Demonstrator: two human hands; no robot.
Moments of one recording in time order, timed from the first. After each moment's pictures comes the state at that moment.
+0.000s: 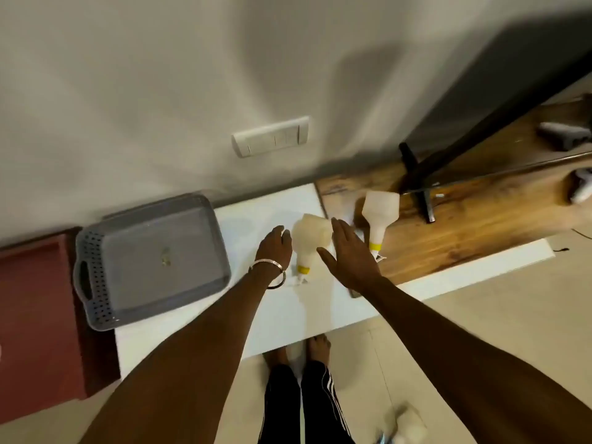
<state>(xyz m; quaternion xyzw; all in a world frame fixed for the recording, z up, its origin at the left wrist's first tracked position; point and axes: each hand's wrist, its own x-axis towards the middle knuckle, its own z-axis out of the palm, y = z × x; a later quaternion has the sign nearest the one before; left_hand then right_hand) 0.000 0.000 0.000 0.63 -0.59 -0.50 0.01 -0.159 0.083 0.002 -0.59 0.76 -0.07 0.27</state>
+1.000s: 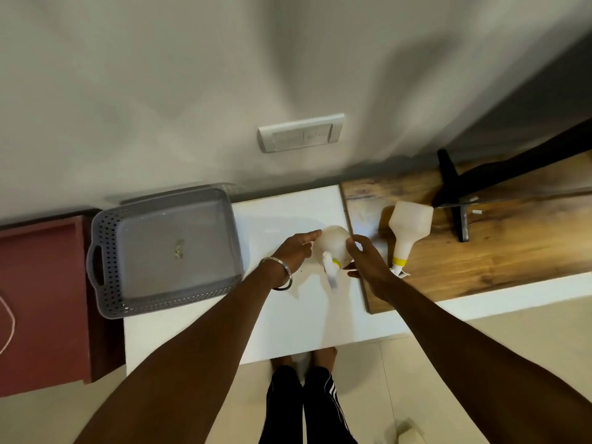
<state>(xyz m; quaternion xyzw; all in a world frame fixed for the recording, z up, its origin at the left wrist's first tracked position) 0.005 -0.019 -0.025 0.56 -0.43 -0.71 0.04 -0.170 0.056 -0.044 -0.21 0.72 -0.27 0.60</state>
